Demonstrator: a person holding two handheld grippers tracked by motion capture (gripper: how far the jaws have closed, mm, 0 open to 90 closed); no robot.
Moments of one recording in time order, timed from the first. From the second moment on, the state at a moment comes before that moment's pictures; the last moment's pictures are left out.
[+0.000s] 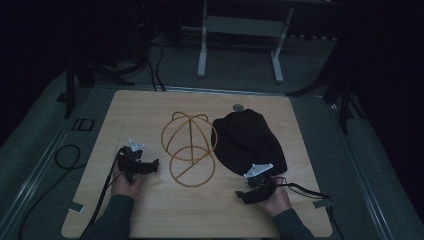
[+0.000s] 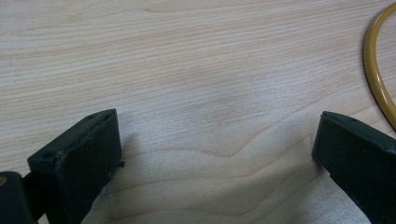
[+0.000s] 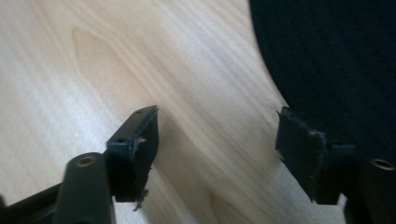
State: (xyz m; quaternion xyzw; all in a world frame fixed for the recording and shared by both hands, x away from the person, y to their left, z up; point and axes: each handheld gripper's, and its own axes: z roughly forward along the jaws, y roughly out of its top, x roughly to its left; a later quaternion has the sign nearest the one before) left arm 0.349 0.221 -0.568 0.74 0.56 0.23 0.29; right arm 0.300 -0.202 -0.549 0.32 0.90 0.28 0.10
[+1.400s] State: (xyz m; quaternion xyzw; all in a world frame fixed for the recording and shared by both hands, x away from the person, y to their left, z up) left arm 0.348 0.220 -0.567 0.74 0.56 0.23 0.29; right arm 0.333 -0.226 -0.460 0.29 0.93 0.19 0.08
